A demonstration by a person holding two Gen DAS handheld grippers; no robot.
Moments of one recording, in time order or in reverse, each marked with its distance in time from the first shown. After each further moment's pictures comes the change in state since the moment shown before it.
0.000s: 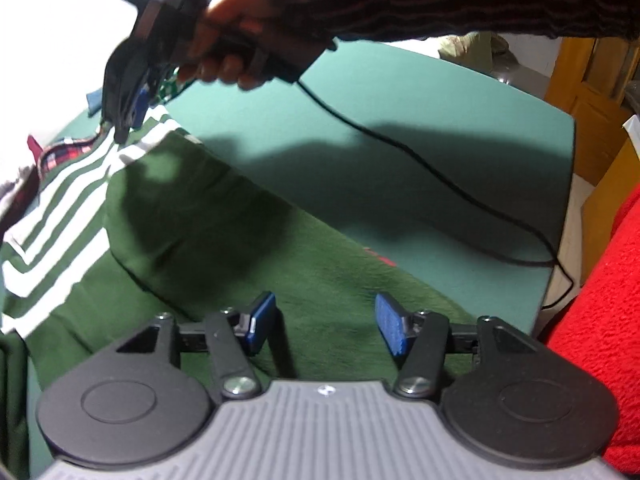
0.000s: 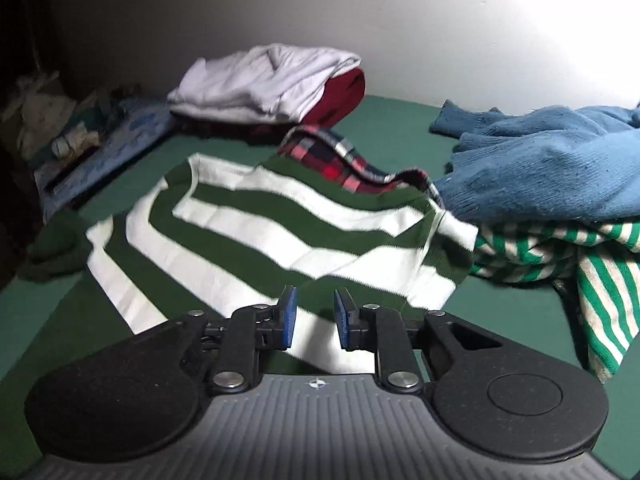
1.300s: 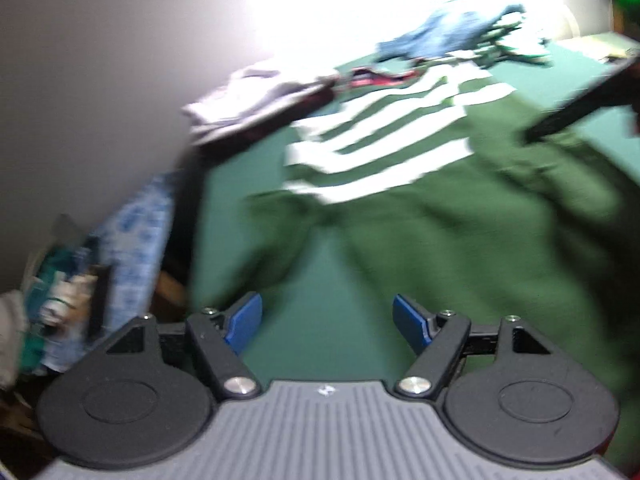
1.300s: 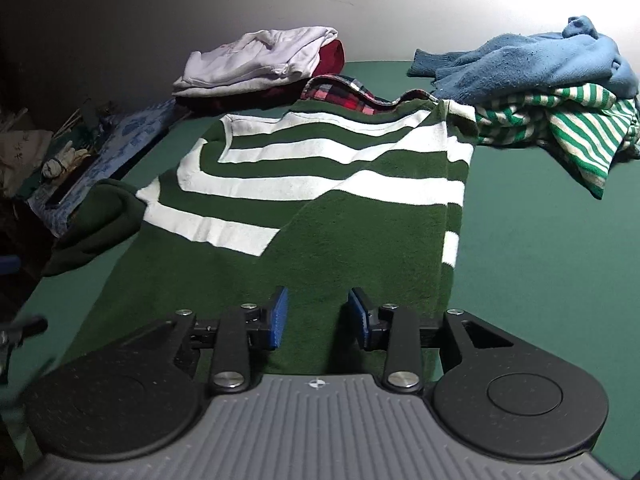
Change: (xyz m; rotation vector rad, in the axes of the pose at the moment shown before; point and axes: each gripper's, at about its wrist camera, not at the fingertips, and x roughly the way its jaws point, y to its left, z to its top) left arm -0.099 0.168 -0.116 -0.303 0.017 0.621; right arm -0.063 0.102 -0.082 0.187 -0.003 -0.056
